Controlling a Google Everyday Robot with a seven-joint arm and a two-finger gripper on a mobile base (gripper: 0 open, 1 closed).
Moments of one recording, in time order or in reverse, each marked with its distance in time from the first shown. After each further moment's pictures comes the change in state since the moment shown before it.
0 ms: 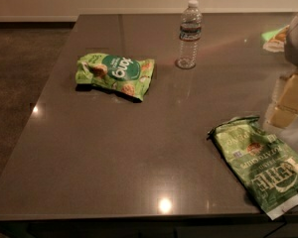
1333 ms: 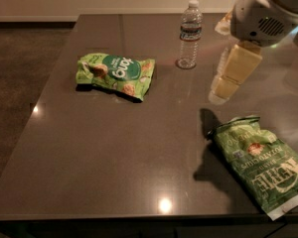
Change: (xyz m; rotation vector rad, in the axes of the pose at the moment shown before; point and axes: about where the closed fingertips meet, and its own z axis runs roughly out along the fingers) arm -0.091 -0.025 0.011 -0.044 -0.168 -0.031
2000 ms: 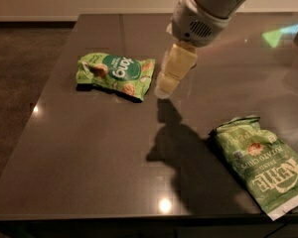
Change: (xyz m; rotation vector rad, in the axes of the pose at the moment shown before) arm -0.086 -0.010 0.057 -0.038 -0.088 -0.046
